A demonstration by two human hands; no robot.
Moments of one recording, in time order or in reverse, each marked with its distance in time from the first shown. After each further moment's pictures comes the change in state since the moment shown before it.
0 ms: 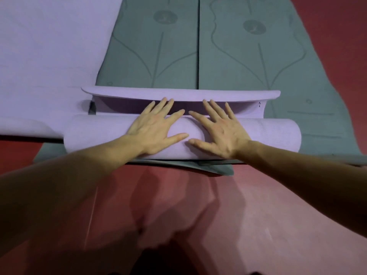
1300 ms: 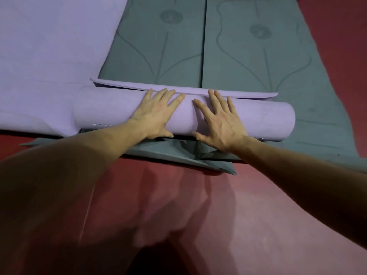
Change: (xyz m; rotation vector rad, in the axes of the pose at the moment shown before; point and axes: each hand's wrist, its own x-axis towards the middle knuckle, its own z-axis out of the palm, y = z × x) left_hand 0.043 -0.026 0.009 0.143 -0.027 -0.055; right_hand 0.037 0.016 0.007 -0.079 0.095 0.048
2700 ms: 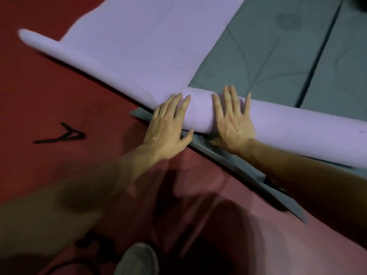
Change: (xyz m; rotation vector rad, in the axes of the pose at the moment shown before) left_hand -0.187 -0.080 0.026 -0.340 0.346 -0.588; right_hand 0.103 -0.190 -0.004 -0.207 -0.026 -0.368
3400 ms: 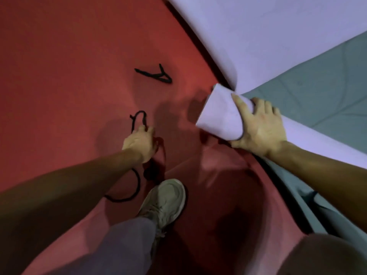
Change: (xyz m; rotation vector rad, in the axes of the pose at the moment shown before) left_hand -0.275 -0.091 -0.048 -0.026 -0.470 -0.945; right_hand -0.029 -0.114 -0.062 0.156 0.112 -0.433
